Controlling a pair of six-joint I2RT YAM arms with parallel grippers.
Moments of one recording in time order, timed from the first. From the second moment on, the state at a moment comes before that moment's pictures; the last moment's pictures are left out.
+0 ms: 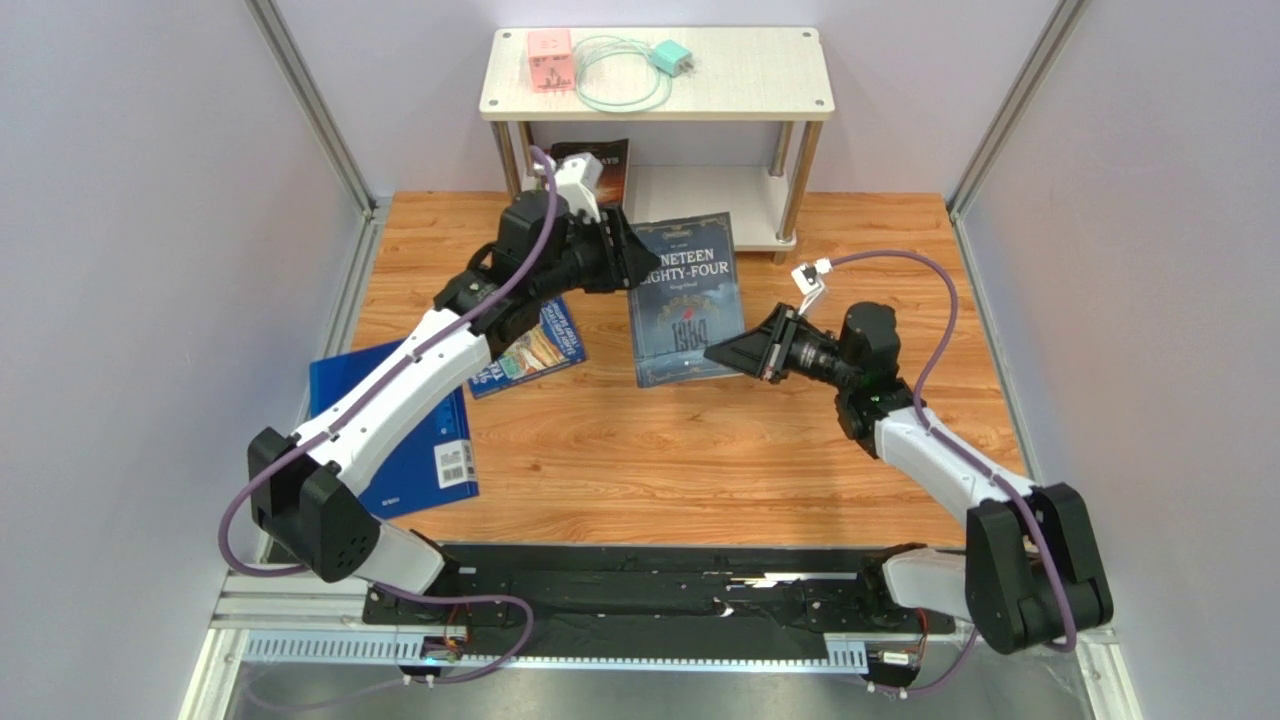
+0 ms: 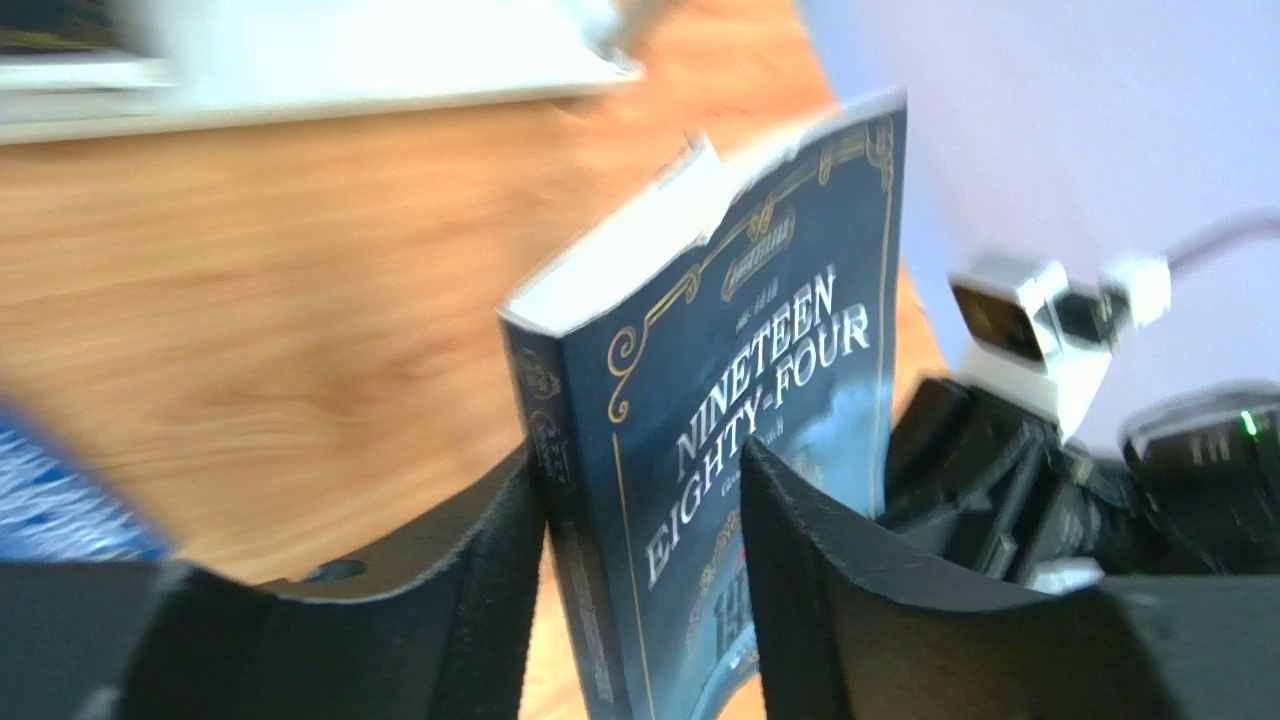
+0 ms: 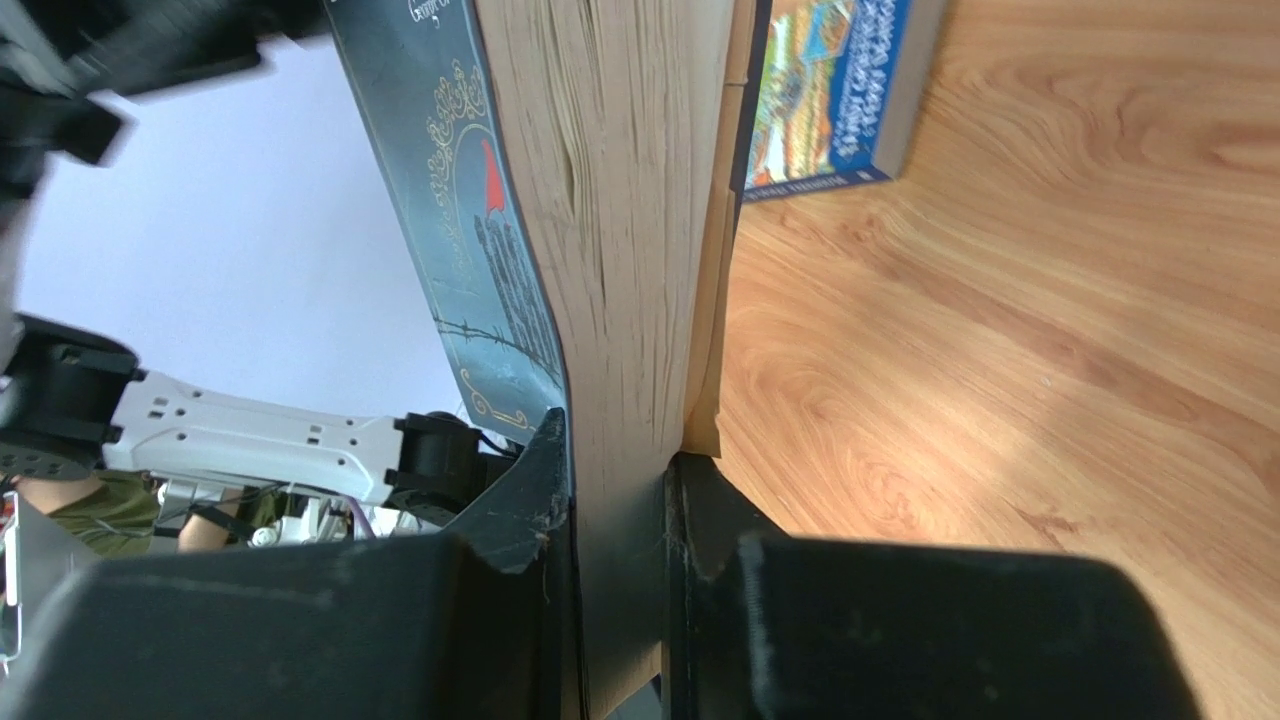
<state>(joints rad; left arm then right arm) -0.60 1.46 1.37 -0.23 0.18 -0.57 0.27 1.21 0.59 0.52 -0.81 0.86</state>
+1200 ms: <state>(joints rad) -0.58 0.82 1.09 -0.70 -0.52 -0.54 0.40 2.12 1.62 0.27 -0.77 0.95</state>
